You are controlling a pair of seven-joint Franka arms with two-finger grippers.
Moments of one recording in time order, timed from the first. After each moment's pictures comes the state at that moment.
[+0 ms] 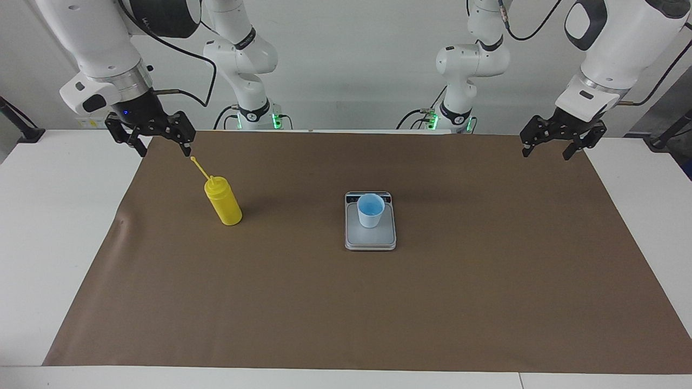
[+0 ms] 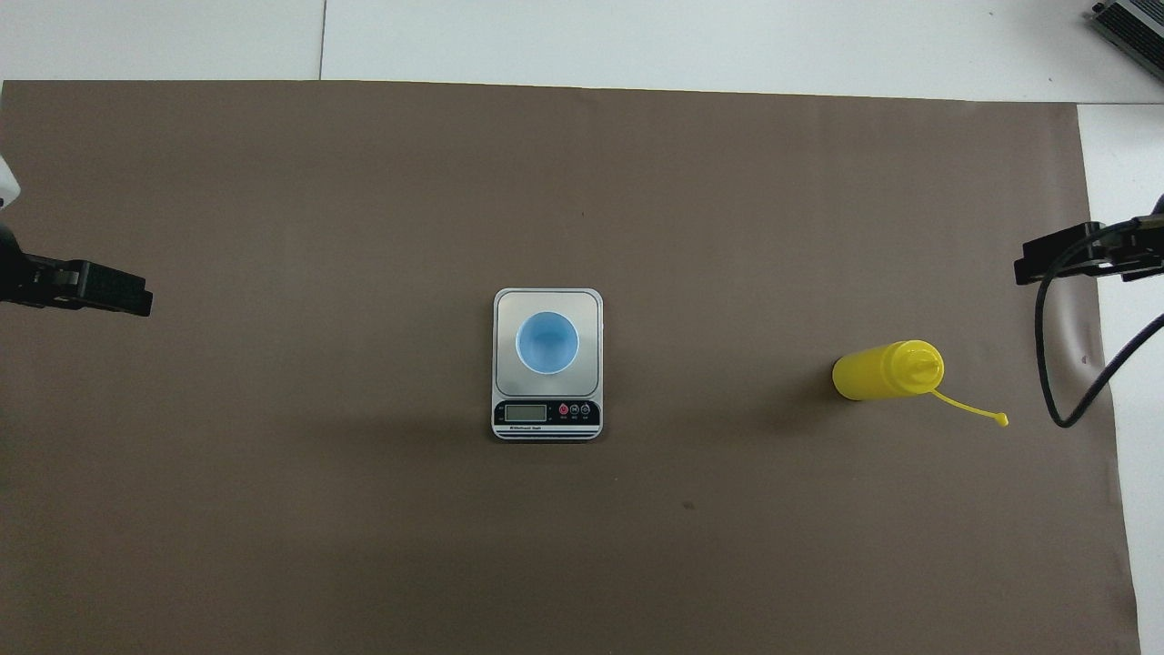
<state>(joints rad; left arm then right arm) -0.03 -0.03 -0.03 -1.63 -0.02 1.61 0.08 -0.07 0.08 0.04 -1.45 -0.01 1.53 -0.06</state>
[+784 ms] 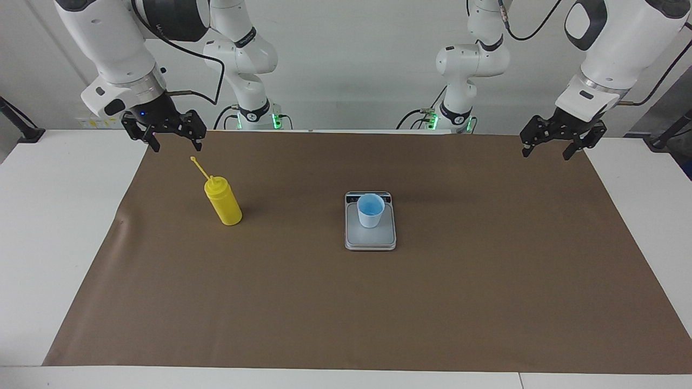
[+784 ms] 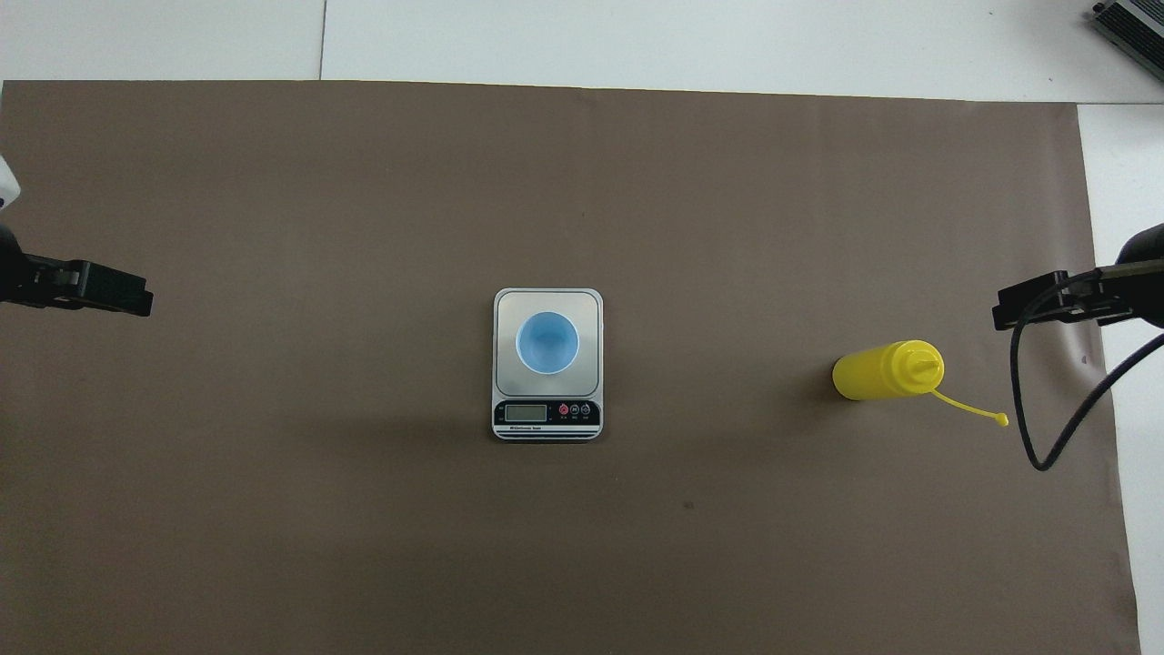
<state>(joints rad) -0.03 -0.03 -0.03 -1.63 -0.02 1.61 0.08 -0.07 0.00 0.05 -1.60 -0.01 1.54 -0.05</state>
